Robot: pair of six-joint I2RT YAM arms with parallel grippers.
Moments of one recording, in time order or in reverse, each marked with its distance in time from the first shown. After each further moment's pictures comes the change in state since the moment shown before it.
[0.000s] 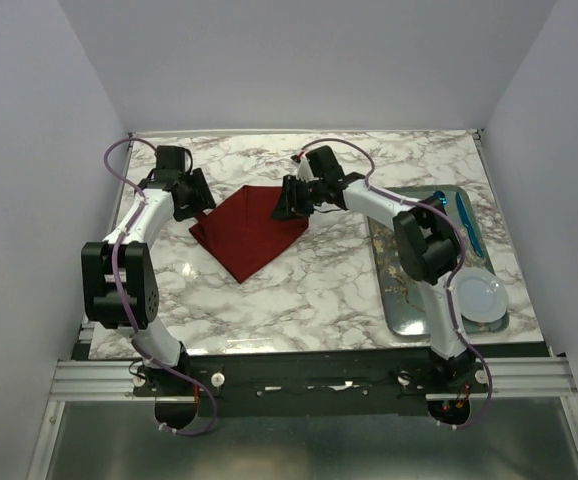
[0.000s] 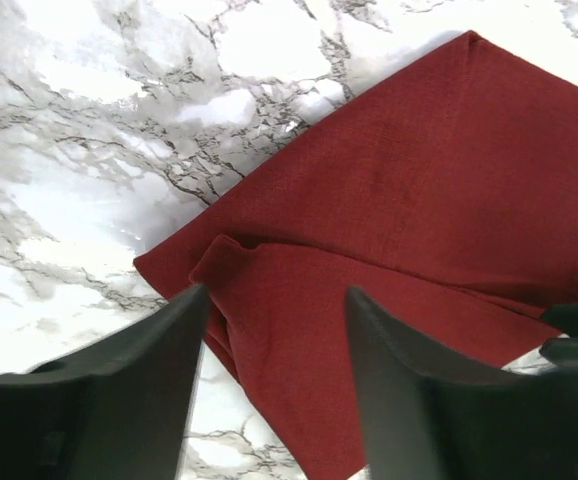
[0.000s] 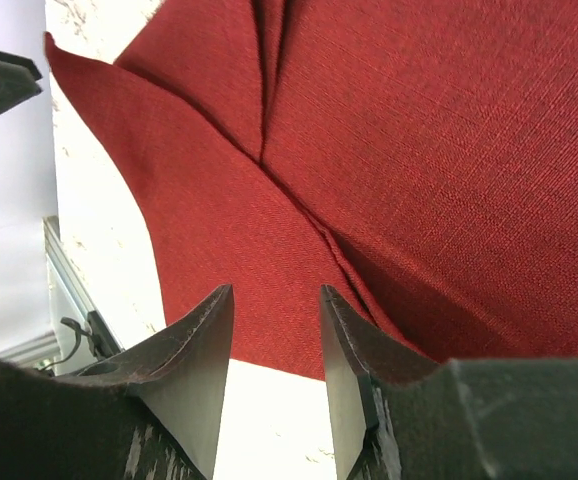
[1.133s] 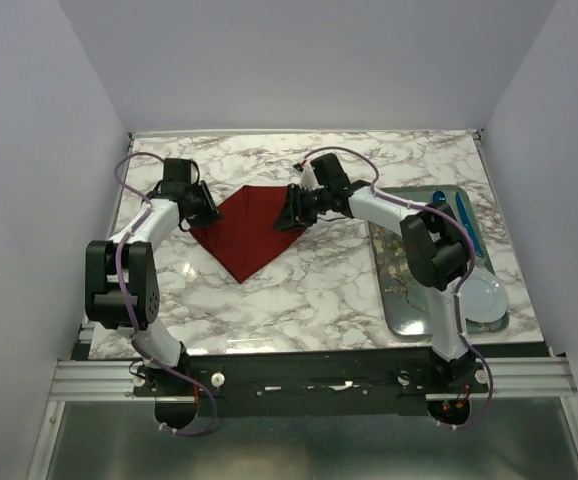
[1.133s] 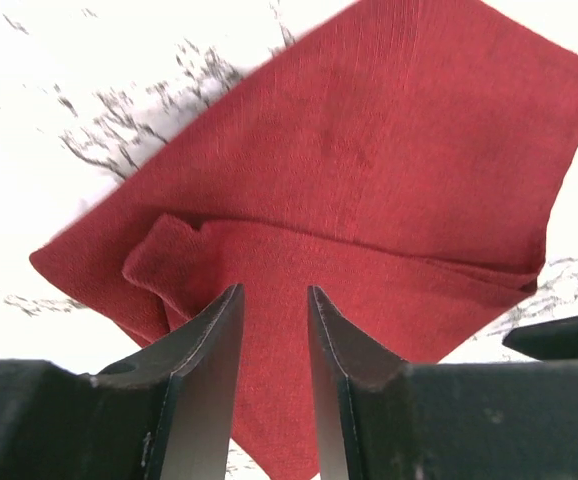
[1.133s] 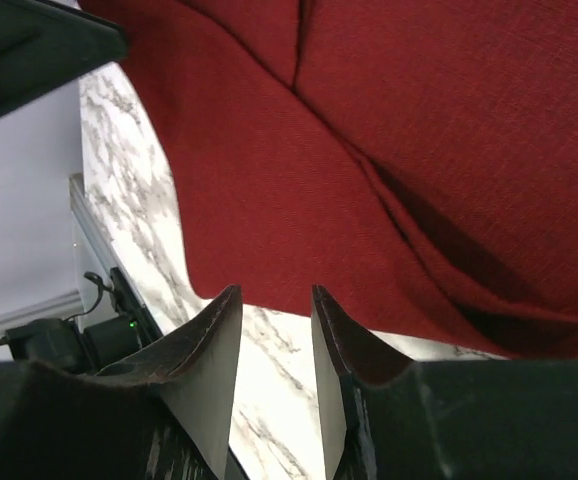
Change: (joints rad) left arm -0.024 0.003 -0.129 0.123 0.122 -0.064; right arm 0.000 -0.097 -0.158 0.054 -0.082 0.015
